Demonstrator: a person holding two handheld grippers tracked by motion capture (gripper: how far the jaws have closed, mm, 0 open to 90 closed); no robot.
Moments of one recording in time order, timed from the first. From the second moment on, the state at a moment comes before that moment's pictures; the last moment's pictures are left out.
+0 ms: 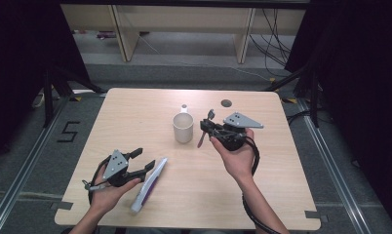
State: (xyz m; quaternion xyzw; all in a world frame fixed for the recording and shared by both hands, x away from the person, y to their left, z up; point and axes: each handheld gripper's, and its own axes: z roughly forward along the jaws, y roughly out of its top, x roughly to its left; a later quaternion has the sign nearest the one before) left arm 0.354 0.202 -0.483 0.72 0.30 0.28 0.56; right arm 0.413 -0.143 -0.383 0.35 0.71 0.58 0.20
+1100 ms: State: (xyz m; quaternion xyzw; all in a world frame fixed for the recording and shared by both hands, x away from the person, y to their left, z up) left arm 0.367 0.216 -0.512 0.69 0.32 0.29 0.58; right arm 0.449 -0.134 -0.356 0.35 0.69 0.59 0.24
